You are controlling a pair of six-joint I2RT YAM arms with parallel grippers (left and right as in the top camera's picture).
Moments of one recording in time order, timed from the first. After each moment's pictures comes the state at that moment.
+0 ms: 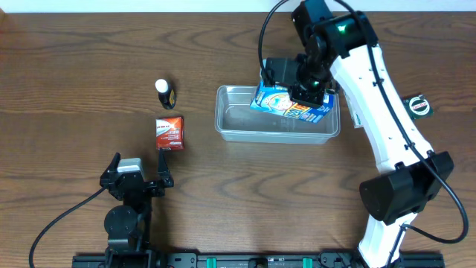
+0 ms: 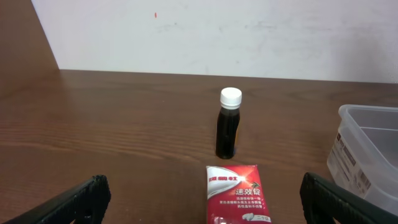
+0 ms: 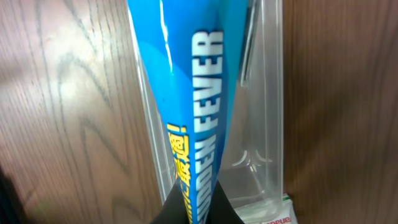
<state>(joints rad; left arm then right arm) -0.01 0.02 0.04 -0.14 -0.09 -0.03 0.38 1.99 2.09 -1.53 -0.15 -0.98</state>
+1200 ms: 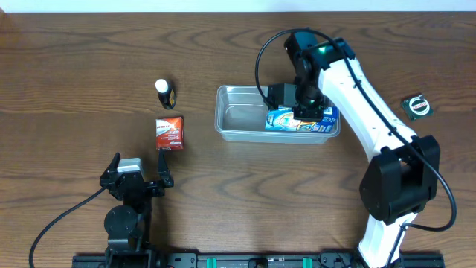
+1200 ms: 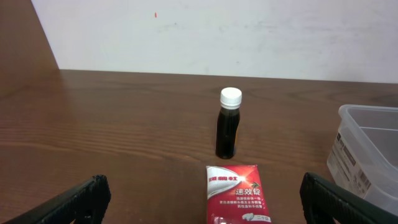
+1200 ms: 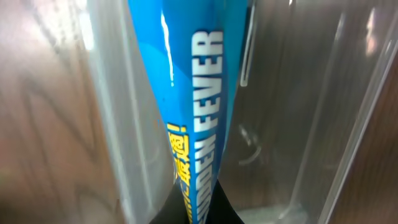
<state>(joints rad) -0.01 0.02 0.04 -0.14 -0.09 -0.03 0.38 1.99 1.75 -1.28 -0.01 -1.10</state>
